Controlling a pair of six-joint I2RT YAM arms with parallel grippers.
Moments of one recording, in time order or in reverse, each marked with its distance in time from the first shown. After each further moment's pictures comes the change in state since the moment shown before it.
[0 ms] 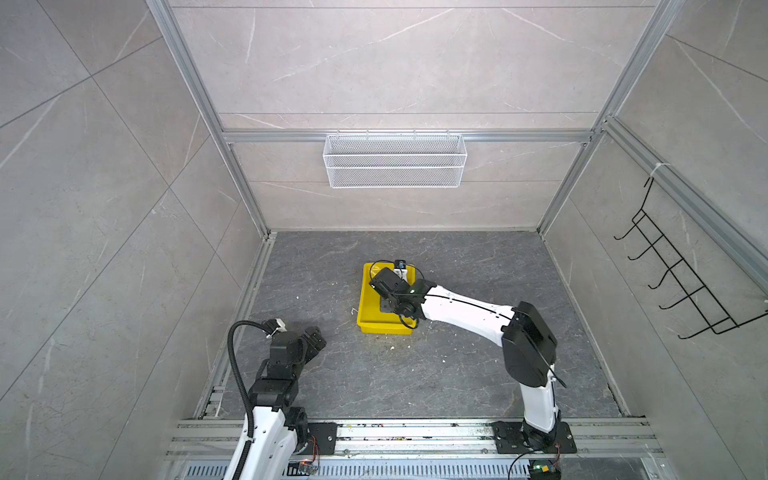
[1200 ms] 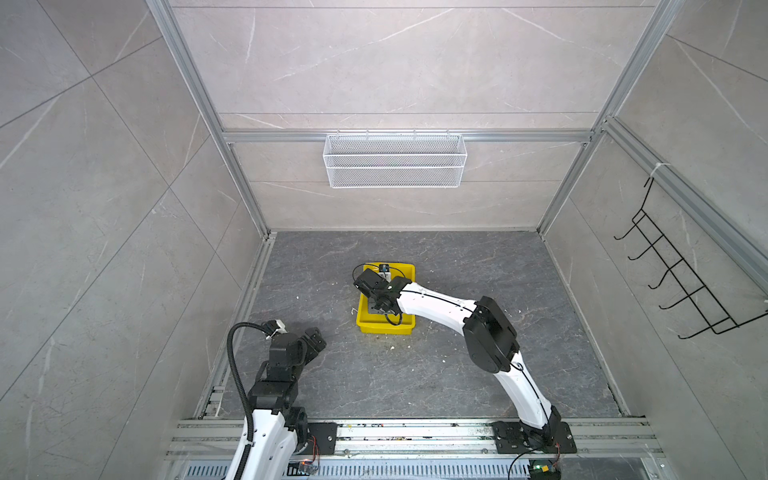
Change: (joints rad) left arm 0.000 -0.022 -0.007 -0.008 0.004 0.005; right arm -0.005 0.176 0.193 -0.114 -0.004 -0.005
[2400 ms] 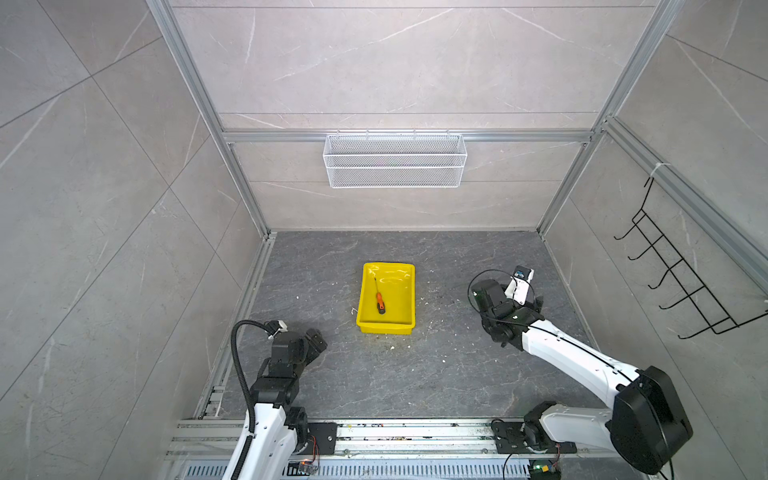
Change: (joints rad) left arm 0.000 0.056 0.000 0.003 0.006 0.000; right arm -0.478 -0.944 -1.086 0.387 0.834 -0.257
